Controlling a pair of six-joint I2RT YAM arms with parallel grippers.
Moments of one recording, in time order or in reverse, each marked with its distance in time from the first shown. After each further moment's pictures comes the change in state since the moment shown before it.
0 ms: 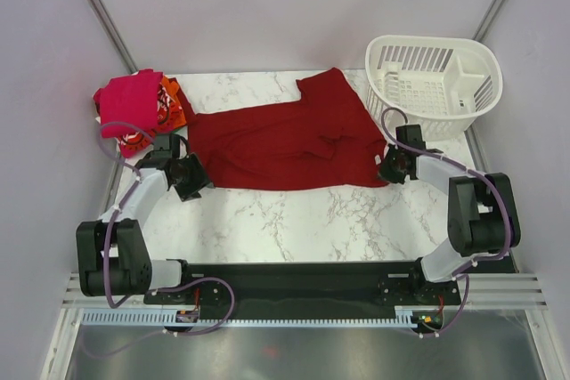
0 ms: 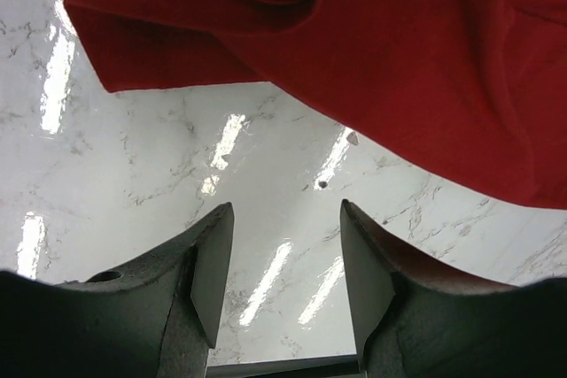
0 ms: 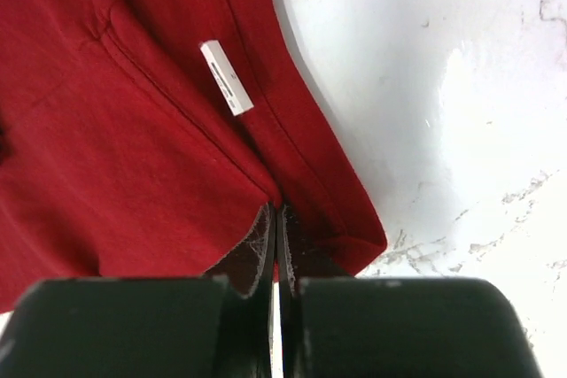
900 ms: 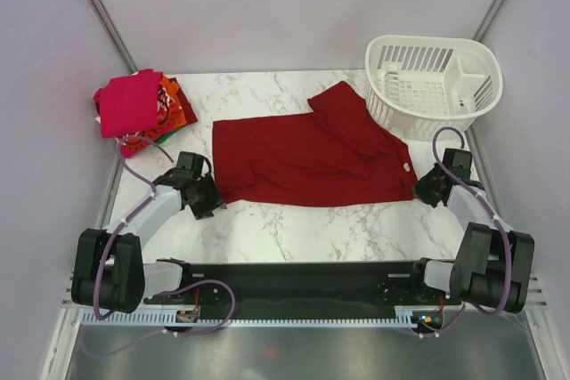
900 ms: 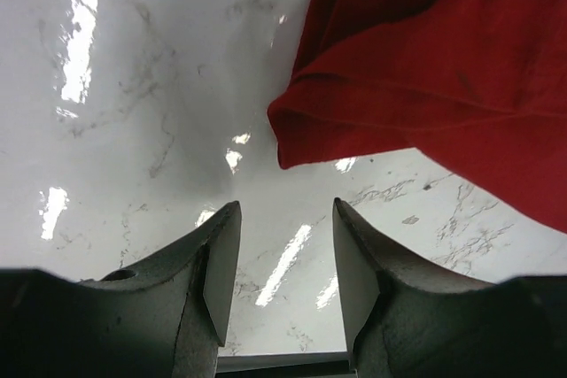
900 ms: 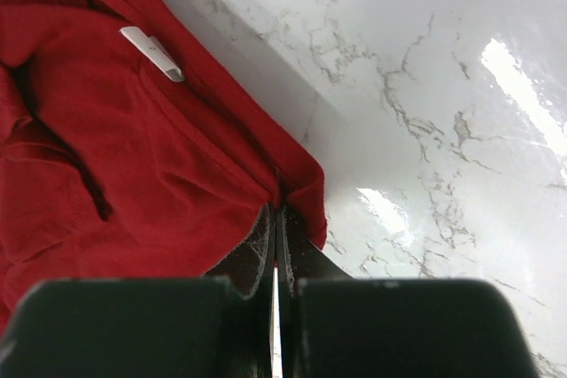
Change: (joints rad) left arm -0.187 -0.091 -0.166 0.043 -0.108 -0.143; right arm -0.339 -0.340 -0.247 -0.060 -0.048 0.080
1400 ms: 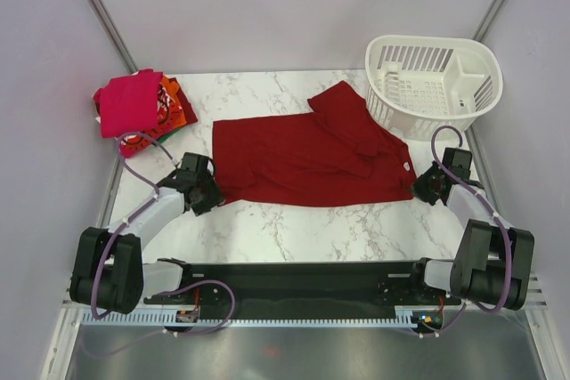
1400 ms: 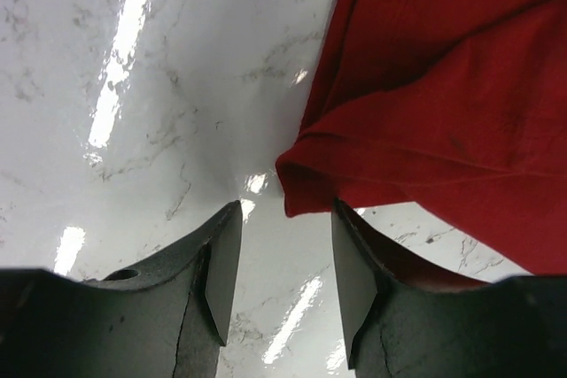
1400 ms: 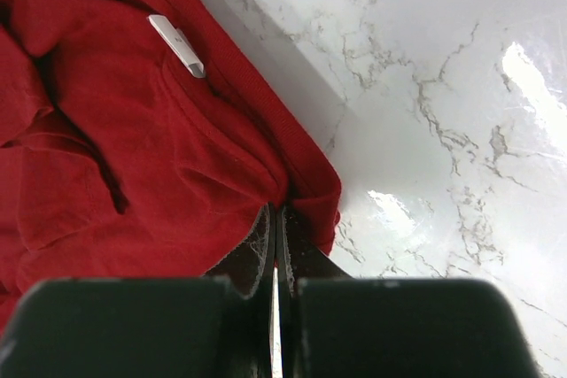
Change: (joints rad) left arm -0.061 0.000 -0.033 0.086 -0.146 -0.040; right arm 0.000 0.017 -0.002 0.043 -0.058 -0.011
